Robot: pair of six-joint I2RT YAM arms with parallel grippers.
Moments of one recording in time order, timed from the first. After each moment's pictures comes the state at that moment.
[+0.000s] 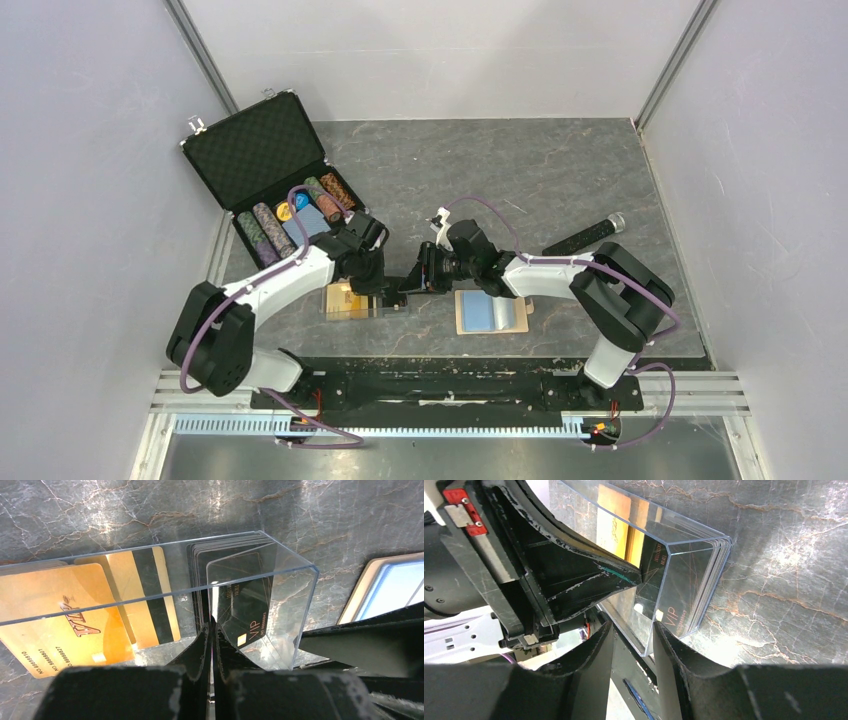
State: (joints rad) left arm -0.56 1.39 0.82 -0.62 0.06 -0.64; right arm 0.83 1.71 0.82 0.31 -0.45 0.96
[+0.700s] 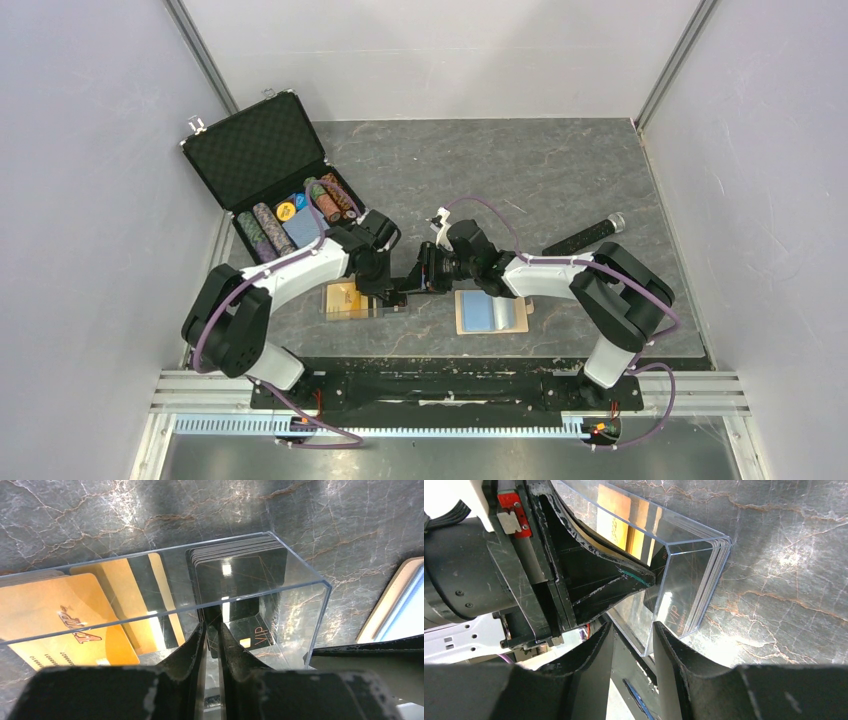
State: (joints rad) left arm -0.60 1.49 0.87 -0.66 0.02 -0.61; right arm 0.83 1.71 0.82 0.31 -0.45 0.96
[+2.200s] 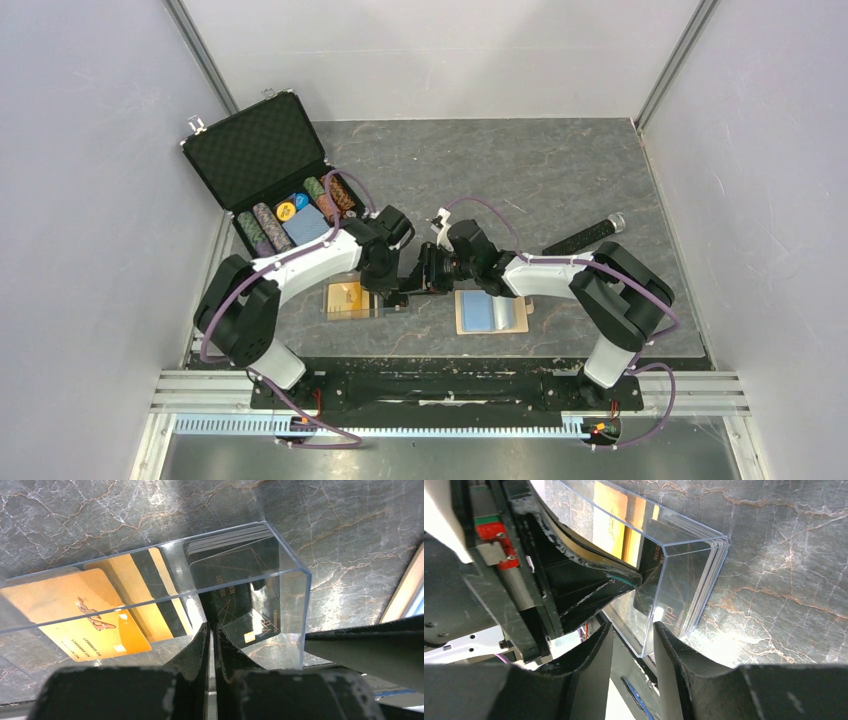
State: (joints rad) left arm -0.67 1.57 1.01 -0.80 -0.05 -0.53; right arm 0.82 1.72 0.82 0.30 -0.46 0.95
